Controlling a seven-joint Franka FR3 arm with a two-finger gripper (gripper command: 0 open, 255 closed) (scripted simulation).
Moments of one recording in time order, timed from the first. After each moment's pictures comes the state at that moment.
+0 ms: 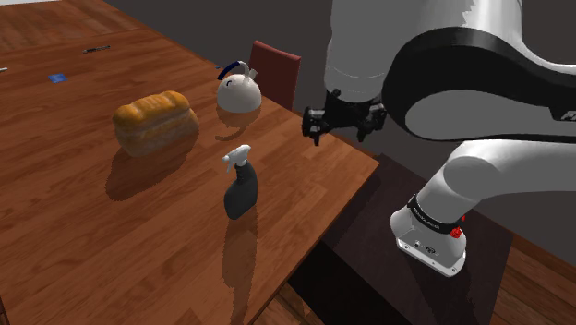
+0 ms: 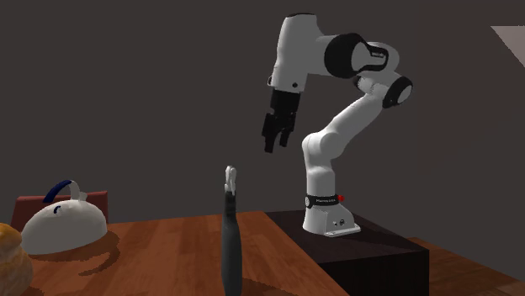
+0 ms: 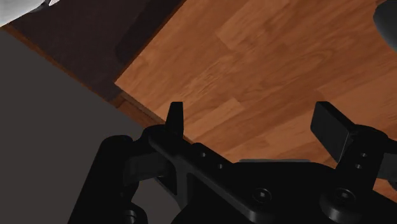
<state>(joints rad) -0.10 -0.91 0.81 -2.49 0.28 1.70 1.12</state>
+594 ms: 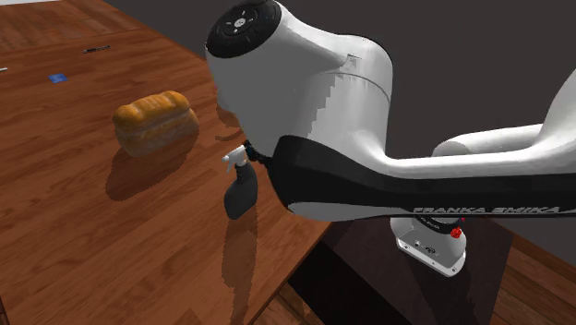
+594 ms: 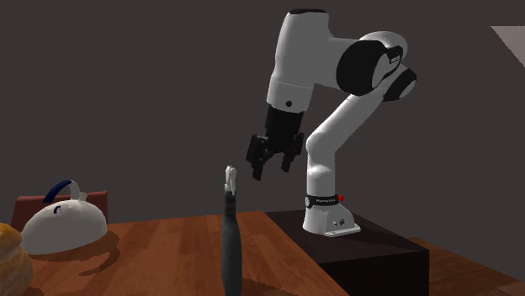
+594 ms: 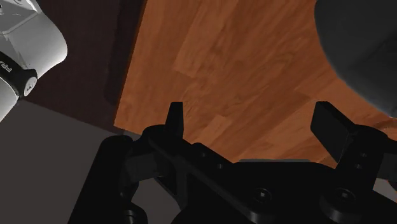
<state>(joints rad) -0.49 -0.75 1.30 -2.23 0.33 1.77 1.59</state>
